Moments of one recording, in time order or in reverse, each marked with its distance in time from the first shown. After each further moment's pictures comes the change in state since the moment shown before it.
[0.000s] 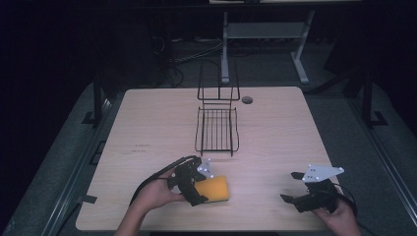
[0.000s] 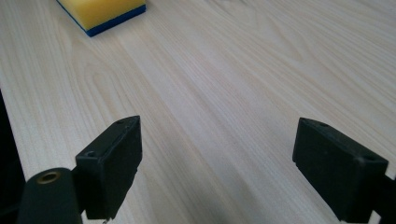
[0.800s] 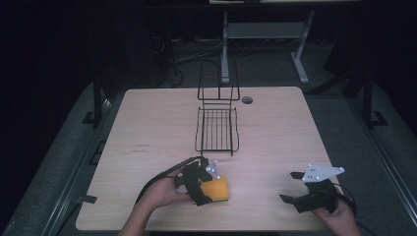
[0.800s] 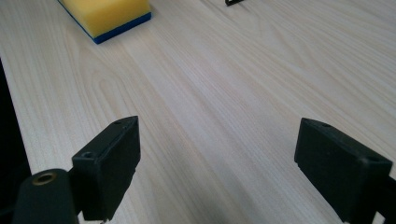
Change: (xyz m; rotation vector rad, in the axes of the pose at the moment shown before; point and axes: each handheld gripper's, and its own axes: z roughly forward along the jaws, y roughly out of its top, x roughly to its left) left arm 0.004 0.010 0.019 0.046 -0.031 -0.001; right arm 0.002 0.002 -0.001 -0.015 0.014 -0.002
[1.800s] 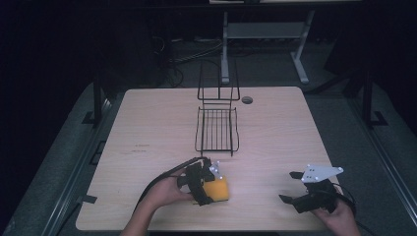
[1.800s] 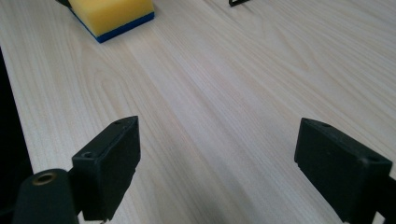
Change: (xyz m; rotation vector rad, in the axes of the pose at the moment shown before) left arm 0.005 0.004 0.012 0.031 -0.026 0.008; right arm 0.002 0.002 0.000 0.006 0.000 -0.012
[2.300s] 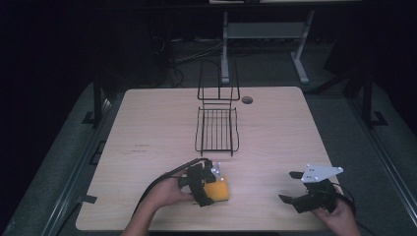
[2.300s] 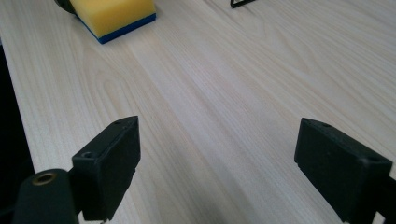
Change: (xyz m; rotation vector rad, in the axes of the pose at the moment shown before) left arm -0.001 0.001 0.004 0.013 -0.002 0.008; right arm 0.000 0.001 0.000 -0.002 0.006 -0.003
